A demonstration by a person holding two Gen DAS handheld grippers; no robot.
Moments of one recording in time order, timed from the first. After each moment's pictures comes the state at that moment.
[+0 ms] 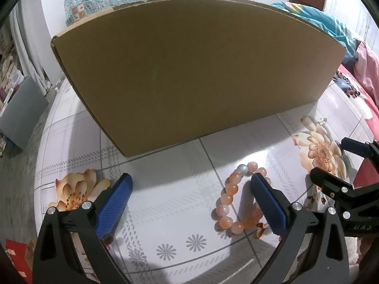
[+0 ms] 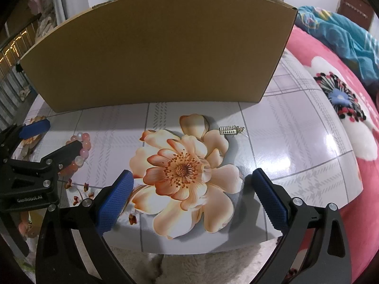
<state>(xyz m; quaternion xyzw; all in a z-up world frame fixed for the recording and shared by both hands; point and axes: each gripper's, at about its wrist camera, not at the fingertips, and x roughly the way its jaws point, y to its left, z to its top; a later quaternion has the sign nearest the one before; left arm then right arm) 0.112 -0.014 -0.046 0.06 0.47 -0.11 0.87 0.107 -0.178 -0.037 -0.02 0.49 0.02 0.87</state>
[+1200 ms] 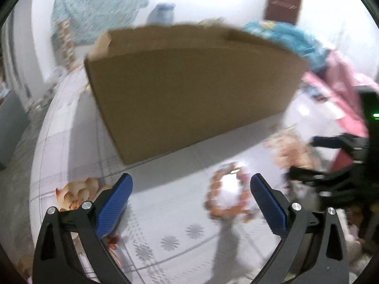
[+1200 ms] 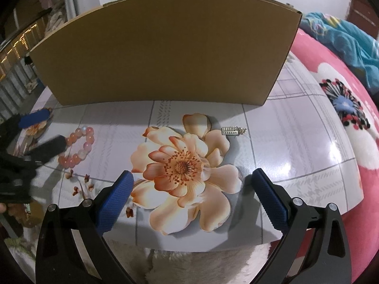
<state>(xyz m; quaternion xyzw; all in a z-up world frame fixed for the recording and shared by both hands) 0.078 0.013 -0.025 0.03 0.39 -0.21 0.89 0.098 -0.184 -0.030 -0.03 0.49 0.06 0.87</state>
